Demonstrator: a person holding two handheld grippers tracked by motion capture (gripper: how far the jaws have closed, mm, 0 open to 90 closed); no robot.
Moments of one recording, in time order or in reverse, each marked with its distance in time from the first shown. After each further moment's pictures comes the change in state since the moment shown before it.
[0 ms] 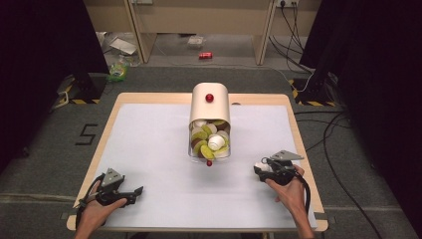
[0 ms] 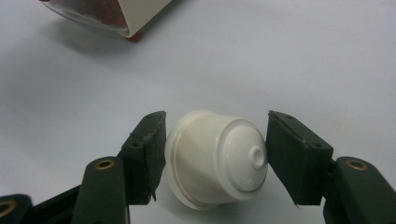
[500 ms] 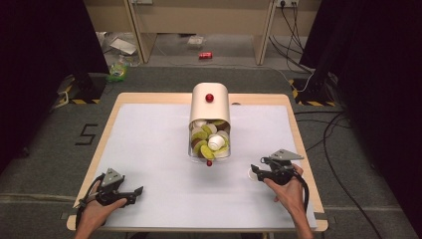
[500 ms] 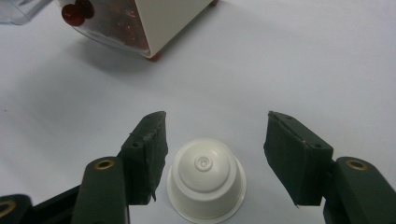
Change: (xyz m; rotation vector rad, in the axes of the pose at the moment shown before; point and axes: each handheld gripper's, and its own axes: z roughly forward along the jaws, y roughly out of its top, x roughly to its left) left arm 0.000 0.000 0.000 0.000 0.000 0.000; right arm 0.008 0.007 -0.005 -0.048 0.030 -0.008
